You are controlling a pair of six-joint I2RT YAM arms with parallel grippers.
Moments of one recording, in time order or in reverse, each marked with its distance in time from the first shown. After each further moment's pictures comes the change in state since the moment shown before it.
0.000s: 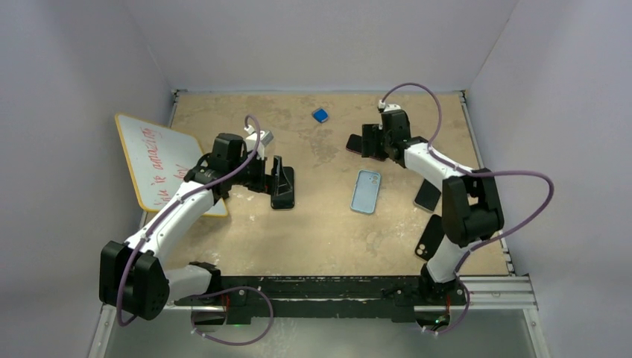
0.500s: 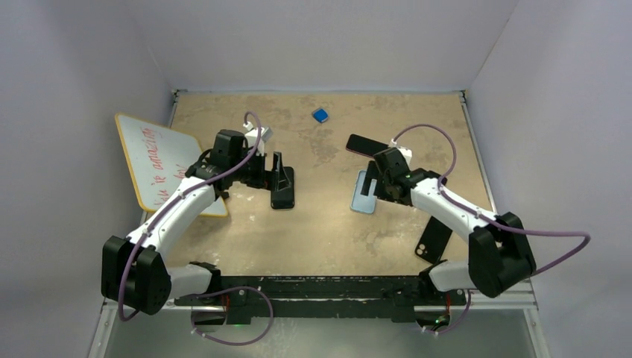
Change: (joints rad) left arm 0.000 0.032 0.042 -0.017 -0.072 -0.002; right arm 0.170 -0.350 -0.302 -0.341 0.112 0.476
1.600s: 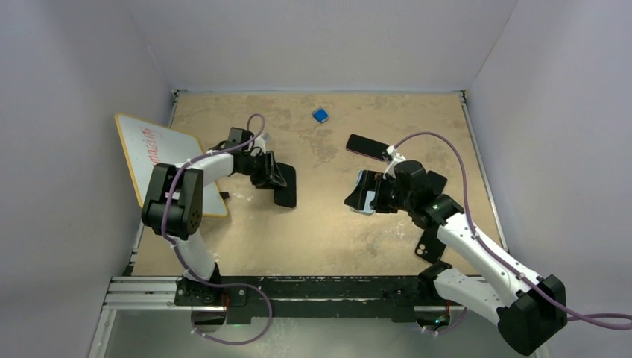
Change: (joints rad) left arm 0.127 0.541 0.098 0.134 0.195 -0.180; right arm 0.042 -0.384 -0.137 0.153 -0.505 -0.070
